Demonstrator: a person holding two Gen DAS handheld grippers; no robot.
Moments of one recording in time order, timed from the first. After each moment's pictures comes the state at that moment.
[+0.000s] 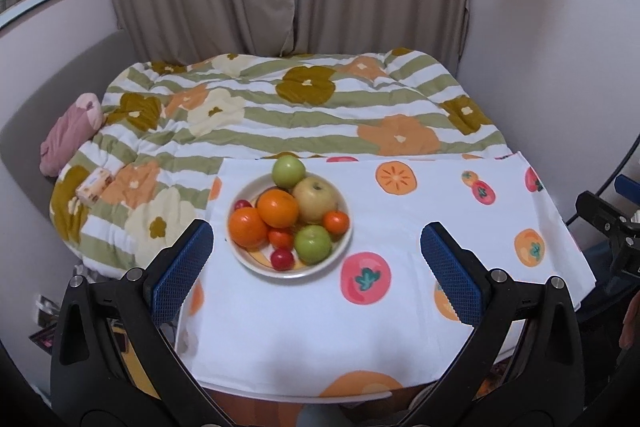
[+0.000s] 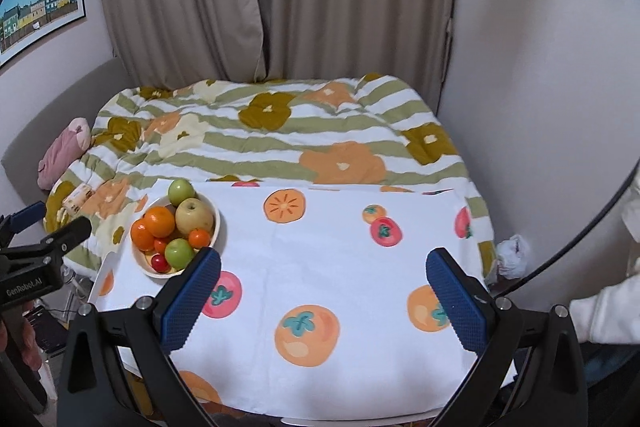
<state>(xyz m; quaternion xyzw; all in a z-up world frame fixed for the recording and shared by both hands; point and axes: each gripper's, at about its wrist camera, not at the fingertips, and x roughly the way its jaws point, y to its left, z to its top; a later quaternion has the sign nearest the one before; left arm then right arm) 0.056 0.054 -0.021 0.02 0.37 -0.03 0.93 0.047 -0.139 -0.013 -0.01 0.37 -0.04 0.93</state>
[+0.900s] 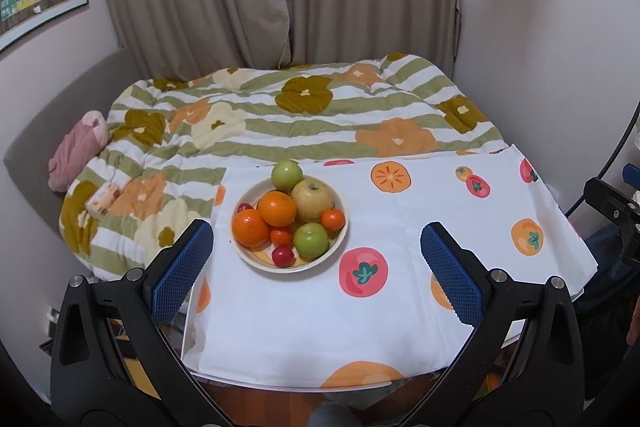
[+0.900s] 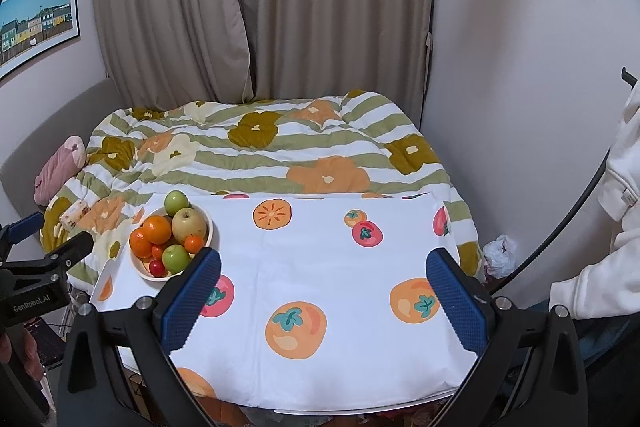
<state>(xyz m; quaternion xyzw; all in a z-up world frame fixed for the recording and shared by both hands) 0.030 0.042 -0.012 0.04 0.35 -0.03 0.94 0.015 -0.148 -0.003 0.01 0.34 -0.05 0.94</state>
